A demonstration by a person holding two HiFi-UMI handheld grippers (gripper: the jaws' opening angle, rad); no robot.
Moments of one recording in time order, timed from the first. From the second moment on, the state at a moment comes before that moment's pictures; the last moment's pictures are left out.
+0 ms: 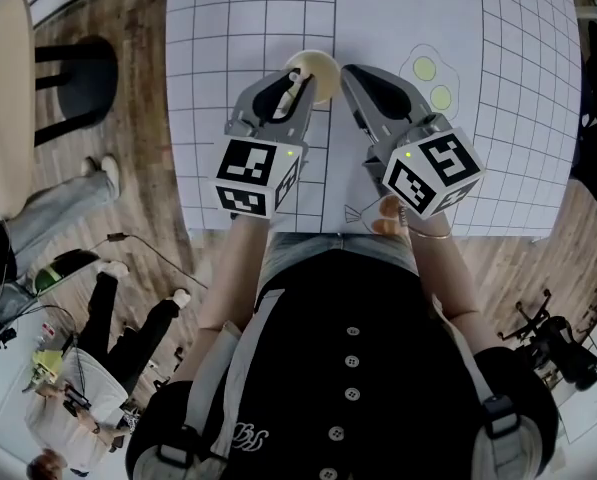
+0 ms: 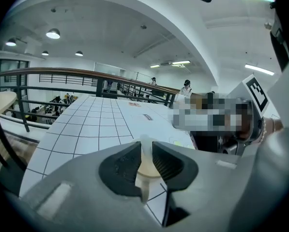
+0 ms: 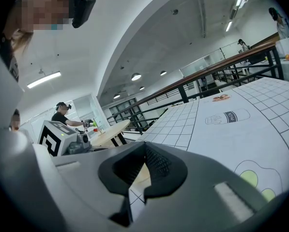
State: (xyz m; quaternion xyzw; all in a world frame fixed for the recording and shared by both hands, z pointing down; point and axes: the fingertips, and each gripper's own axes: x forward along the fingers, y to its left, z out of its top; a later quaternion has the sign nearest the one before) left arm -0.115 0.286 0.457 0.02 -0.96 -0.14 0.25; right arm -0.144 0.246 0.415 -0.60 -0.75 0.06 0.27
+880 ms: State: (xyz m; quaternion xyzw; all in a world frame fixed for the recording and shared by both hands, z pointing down) left arm -0.120 0.307 0.442 -0.01 -0.97 -0.07 0.23; right arm -0.144 0.247 0.408 -0.60 -0.75 0.06 0.26
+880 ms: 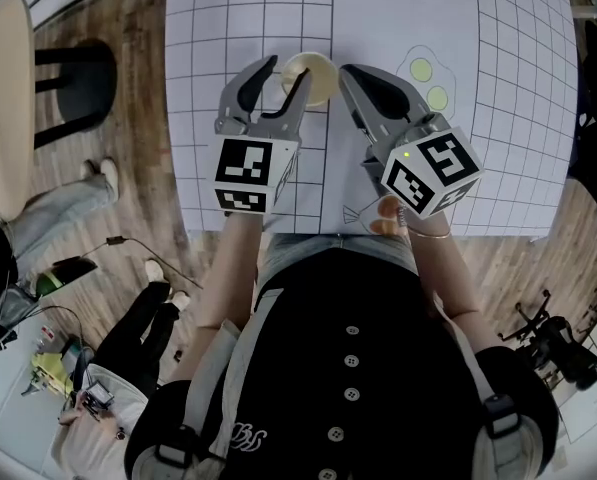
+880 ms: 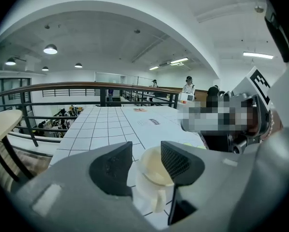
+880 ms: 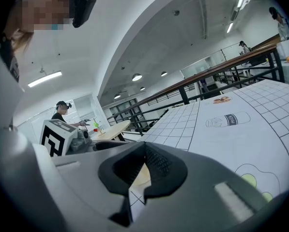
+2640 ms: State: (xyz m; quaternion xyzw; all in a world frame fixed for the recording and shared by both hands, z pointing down) left arm -0.004 0.165 0.289 -0.13 -0.99 -0.10 0.02; right arm -0.045 0.127 0.275 -0.75 -0.65 0.04 0.12
